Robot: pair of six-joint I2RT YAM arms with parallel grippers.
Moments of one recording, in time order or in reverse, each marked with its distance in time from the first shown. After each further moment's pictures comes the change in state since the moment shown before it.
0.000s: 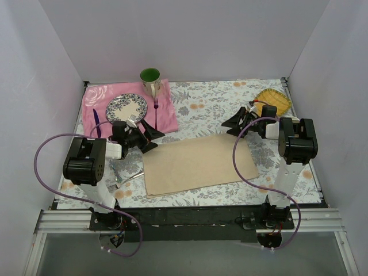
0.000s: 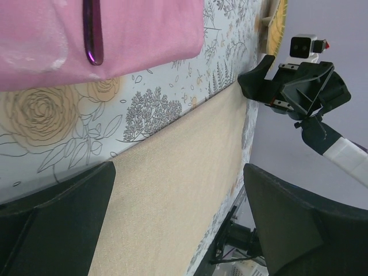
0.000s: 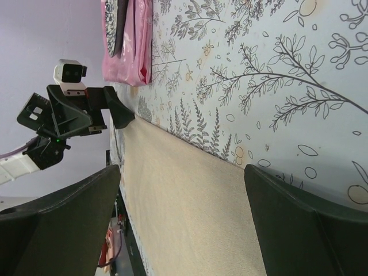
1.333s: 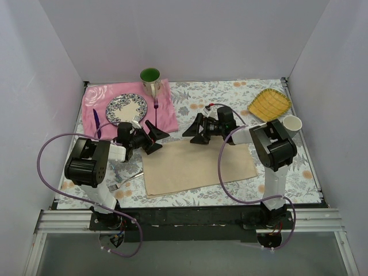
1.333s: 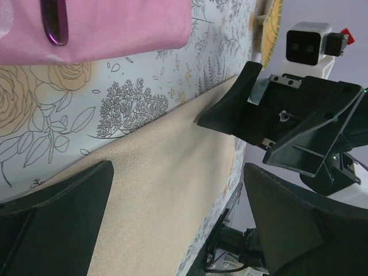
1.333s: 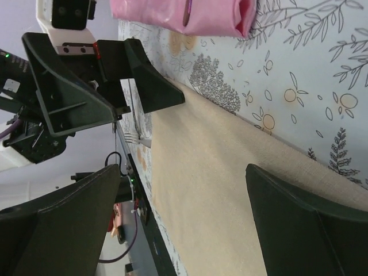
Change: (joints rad) left arm -0.069 -0.021 -0.036 0.095 -0.037 -0.114; right arm 0.467 -0.056 0.024 0.078 0.195 0.222
